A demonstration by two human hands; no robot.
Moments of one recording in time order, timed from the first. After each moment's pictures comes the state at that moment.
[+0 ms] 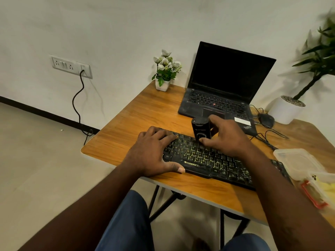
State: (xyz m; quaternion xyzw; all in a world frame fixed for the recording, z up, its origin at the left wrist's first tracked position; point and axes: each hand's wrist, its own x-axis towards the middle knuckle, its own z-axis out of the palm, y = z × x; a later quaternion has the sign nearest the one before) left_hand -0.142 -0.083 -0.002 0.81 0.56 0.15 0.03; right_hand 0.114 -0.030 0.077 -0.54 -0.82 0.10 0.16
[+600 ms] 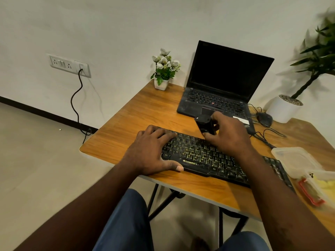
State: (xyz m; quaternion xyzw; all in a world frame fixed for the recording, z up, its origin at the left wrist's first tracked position) left_hand -0.143 -0.083 -0.001 0.81 0.56 0.16 0.04; right_hand 0.114 -0.032 0.070 -0.59 -0.79 -0.02 0.19
